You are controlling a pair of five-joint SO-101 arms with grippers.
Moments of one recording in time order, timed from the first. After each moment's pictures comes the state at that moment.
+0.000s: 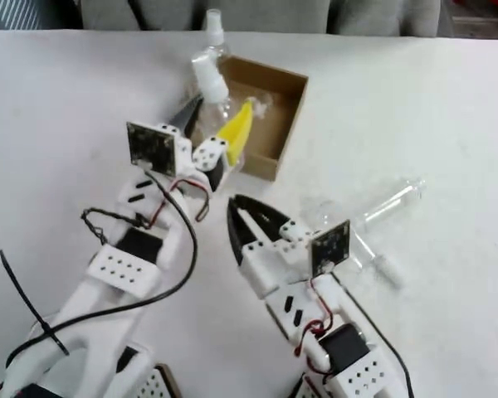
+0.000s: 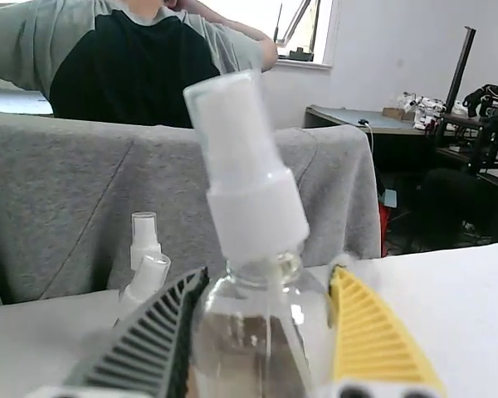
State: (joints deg) left arm 16.4 -36.9 60.7 -15.4 7.6; right arm -35.3 -98.3 96.6 13.5 -11.5
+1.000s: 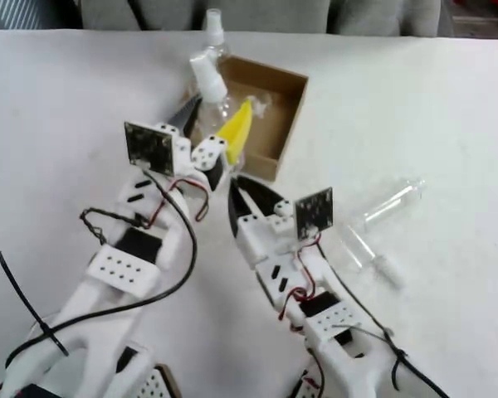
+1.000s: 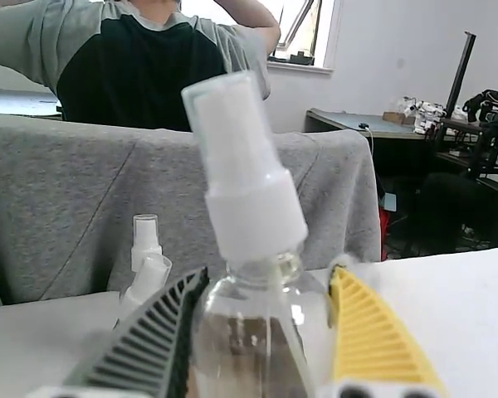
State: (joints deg) left arm 16.4 -36.9 60.7 -15.4 8.1; right arm -31.5 -41.9 89.3 -33.8 -11.8
